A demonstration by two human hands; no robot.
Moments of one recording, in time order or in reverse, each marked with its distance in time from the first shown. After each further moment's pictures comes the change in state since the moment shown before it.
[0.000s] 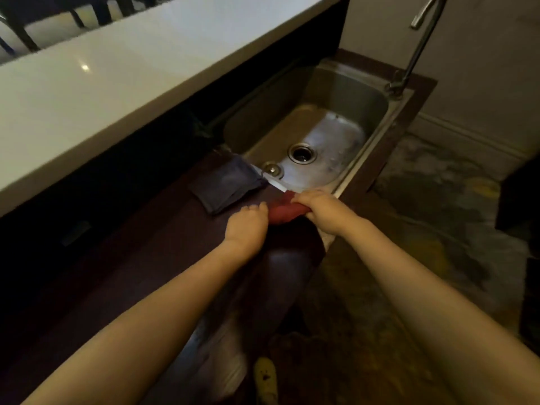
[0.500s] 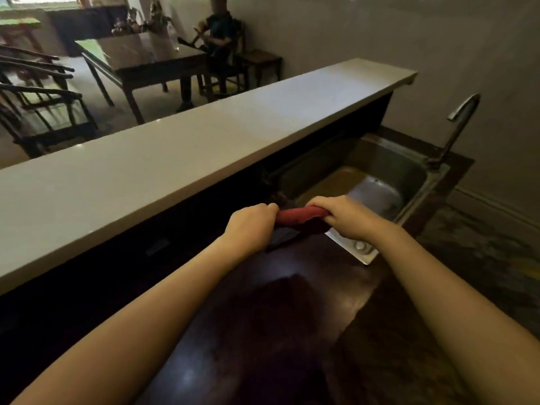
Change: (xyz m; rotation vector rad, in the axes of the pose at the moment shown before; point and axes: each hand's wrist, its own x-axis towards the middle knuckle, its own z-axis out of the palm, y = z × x) left_hand -0.072 -0.083 -0.122 -0.070 0.246 -0.044; right_hand 0.005 -0.122 -0.089 -0.004 0.058 -0.161
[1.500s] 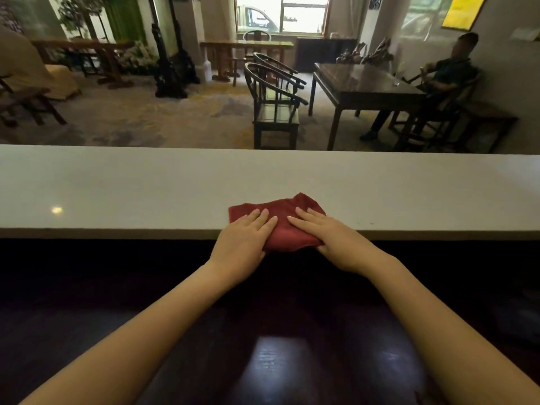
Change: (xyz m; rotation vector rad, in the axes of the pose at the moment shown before) left_hand -0.362 -0.285 -0.070 0.197 0.209 -0.583; right_hand 0.078 -0.431 0.170 -0.146 -0.212 -0.814
